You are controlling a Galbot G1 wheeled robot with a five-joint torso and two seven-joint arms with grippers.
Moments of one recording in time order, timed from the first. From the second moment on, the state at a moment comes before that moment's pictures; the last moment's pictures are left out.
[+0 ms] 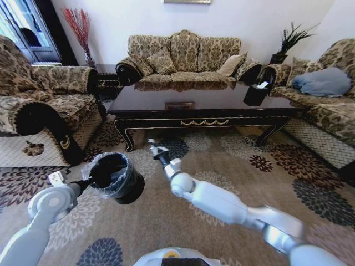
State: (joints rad) left arm 1.36 -0.91 -0.85 -2.05 -1.46 0.74 -0.77; right arm -0.33 1.24 -0.74 1.65 0.72 0.18 0.48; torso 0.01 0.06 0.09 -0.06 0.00
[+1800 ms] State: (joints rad) left arm 1.31 -0.88 -0.86 -2.01 -1.46 0.74 -0.76; right arm -0.25 1.37 -0.95 1.54 0.67 0.13 0.52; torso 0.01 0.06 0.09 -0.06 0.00
